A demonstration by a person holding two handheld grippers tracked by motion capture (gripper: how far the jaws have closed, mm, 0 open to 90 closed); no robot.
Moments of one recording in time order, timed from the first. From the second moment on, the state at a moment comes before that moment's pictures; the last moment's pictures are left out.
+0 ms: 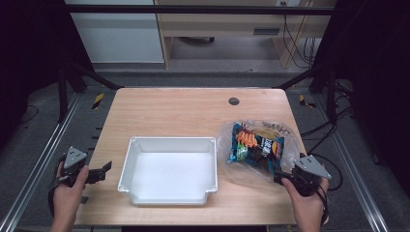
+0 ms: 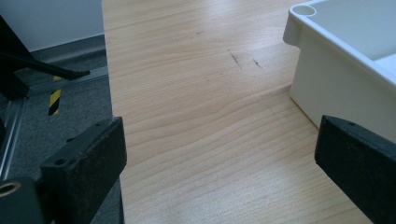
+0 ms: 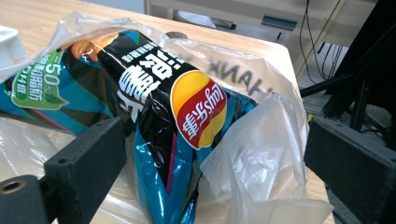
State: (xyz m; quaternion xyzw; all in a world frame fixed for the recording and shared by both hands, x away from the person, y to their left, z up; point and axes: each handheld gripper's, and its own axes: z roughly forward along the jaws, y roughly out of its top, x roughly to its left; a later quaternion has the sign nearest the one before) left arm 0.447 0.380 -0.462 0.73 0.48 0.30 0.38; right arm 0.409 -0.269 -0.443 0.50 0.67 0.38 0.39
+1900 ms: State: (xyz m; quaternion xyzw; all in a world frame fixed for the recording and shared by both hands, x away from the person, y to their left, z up) left arm 0.445 0.379 -0.463 0.74 0.48 0.31 0.37; right arm 0.466 -0.251 -0.367 0.35 0.85 0.29 0.26
